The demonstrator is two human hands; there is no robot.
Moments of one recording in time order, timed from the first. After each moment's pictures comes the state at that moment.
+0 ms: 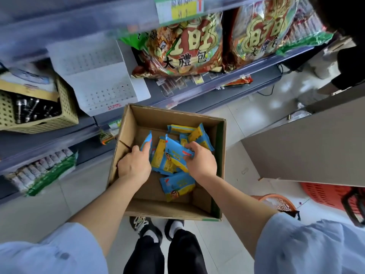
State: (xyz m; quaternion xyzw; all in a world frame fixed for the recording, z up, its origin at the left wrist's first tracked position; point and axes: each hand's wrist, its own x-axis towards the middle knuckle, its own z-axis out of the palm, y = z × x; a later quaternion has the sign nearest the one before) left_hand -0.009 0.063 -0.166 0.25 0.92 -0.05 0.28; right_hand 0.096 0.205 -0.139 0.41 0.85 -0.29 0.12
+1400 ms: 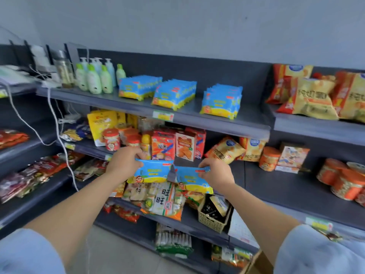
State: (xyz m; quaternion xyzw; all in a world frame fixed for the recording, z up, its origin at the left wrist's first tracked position) left_hand 0.022 -0.378 0.315 -0.09 0.96 0.23 -0.14; right_hand -0.025 -0.110 0.288 -0.12 0.95 -0.28 -0.06
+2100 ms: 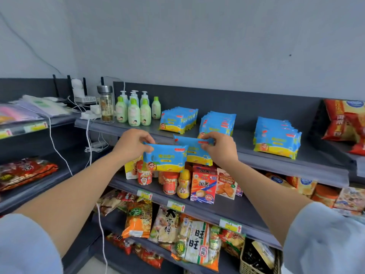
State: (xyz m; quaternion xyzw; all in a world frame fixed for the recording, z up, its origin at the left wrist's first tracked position) left_hand -0.044 -0.578 0.428 -0.02 0.92 0.33 -0.21; right_hand -0.104 -0.325 0.416 -0.15 0.89 -0.37 -0.22
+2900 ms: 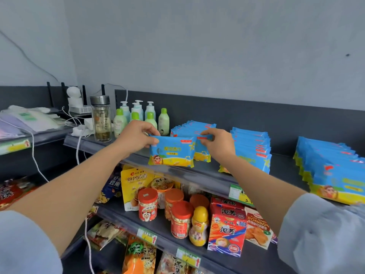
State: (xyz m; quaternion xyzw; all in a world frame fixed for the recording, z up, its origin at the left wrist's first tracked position) left_hand -0.214 -0.649 0.467 -0.01 0.87 0.43 -0.23; right_hand -0.312 -0.423 0.438 -0.17 0.87 -0.40 -0.22
